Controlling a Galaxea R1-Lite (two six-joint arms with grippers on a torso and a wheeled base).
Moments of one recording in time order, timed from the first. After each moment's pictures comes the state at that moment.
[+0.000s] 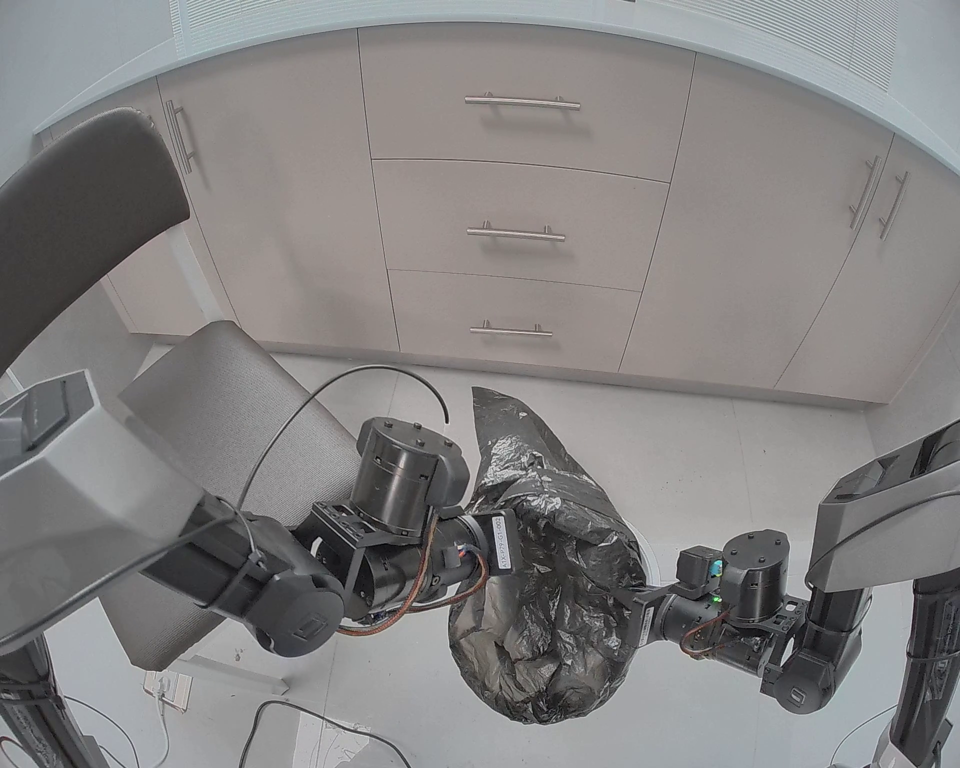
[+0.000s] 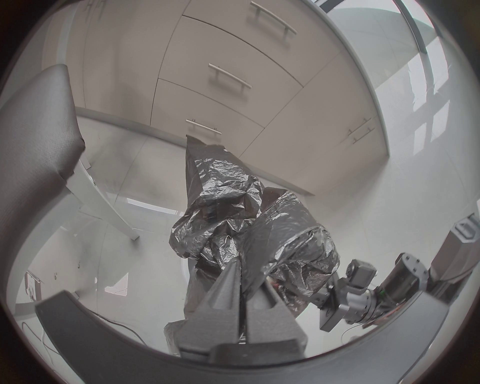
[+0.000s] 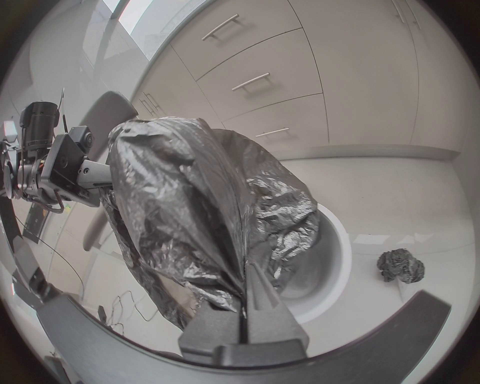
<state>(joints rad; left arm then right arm) -0.74 2.03 -0.92 -0.59 0.02 -0.58 0.55 2.24 -0.29 -1.55 0.01 0.32</state>
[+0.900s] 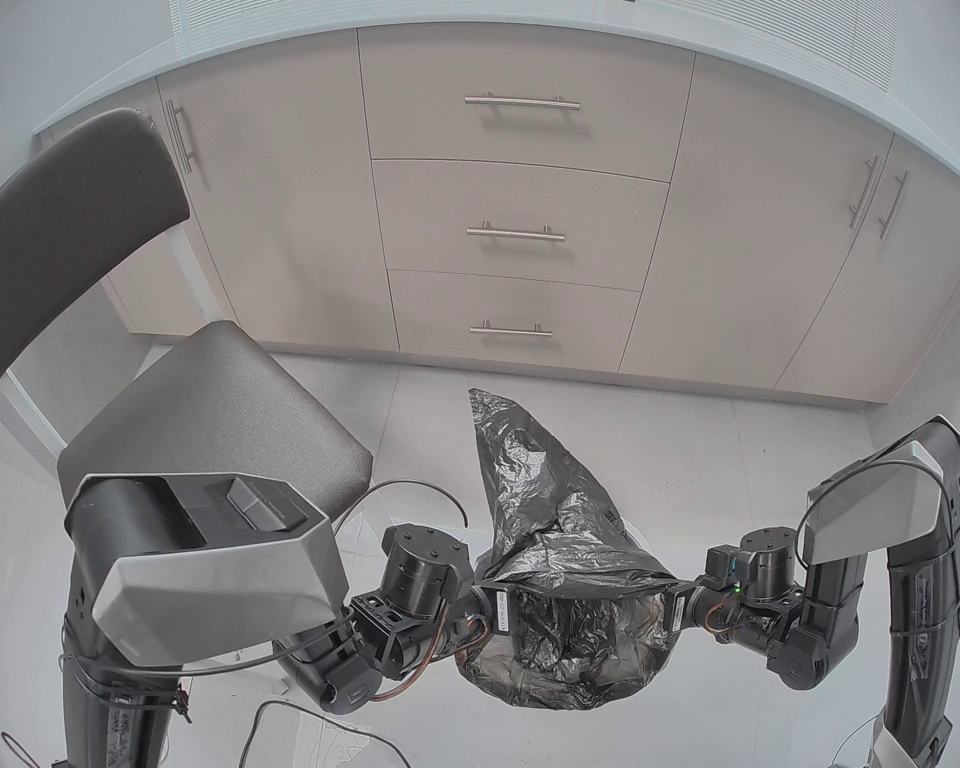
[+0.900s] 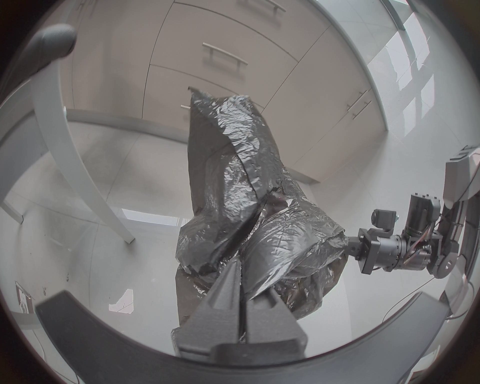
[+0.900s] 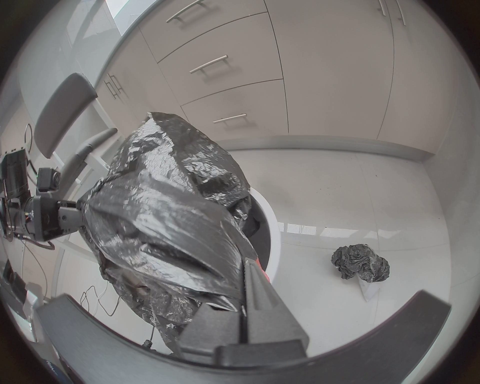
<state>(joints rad) -0.72 2.37 -0.78 -1.10 0.02 -0.46 0.34 2.39 -0.32 -1.55 0.01 0.19</state>
